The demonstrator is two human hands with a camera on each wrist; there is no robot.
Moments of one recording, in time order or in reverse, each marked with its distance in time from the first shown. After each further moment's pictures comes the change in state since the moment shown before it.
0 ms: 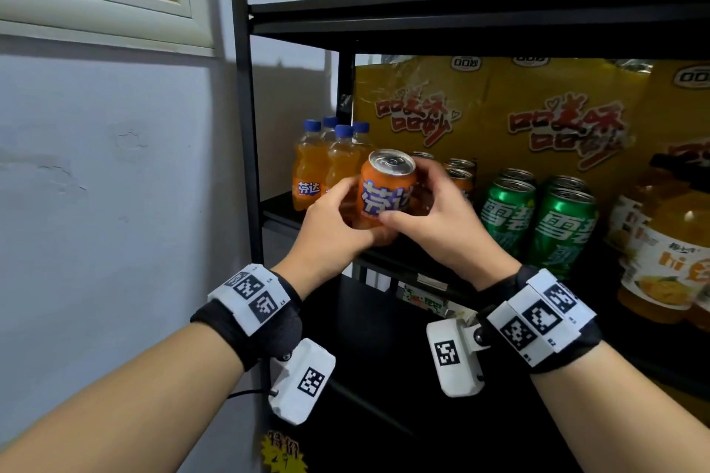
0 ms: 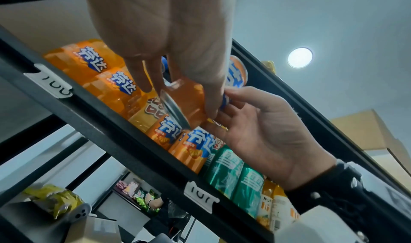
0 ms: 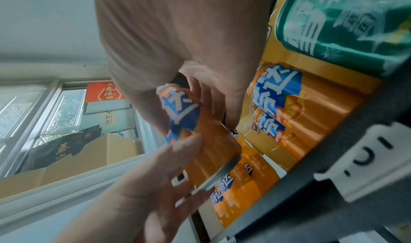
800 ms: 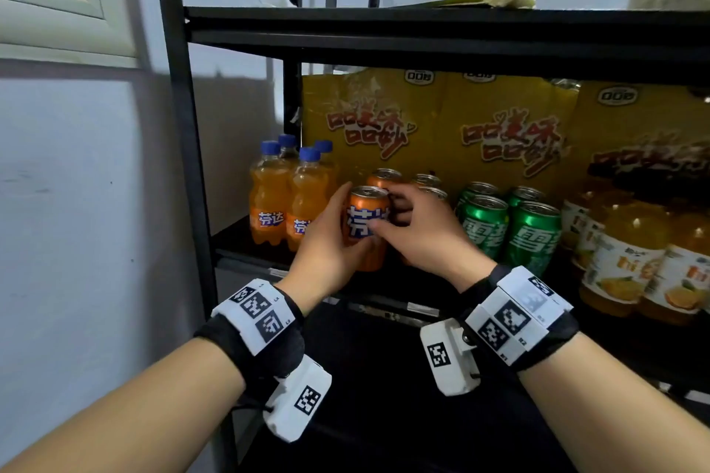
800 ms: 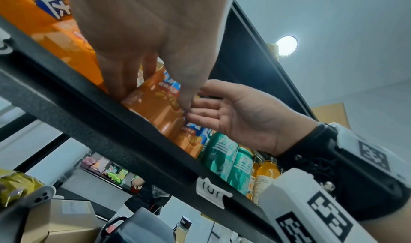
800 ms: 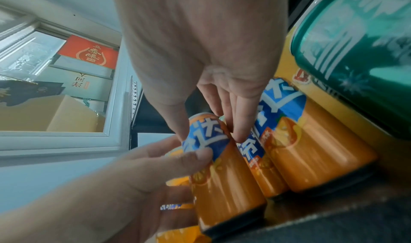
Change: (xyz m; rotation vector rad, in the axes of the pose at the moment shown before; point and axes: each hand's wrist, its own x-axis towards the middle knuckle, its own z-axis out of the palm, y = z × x) left_hand 0.054 -0.041 0.015 0.099 -0.147 0.013; right_hand 0.038 0.005 0.005 -0.455 0.162 0.291
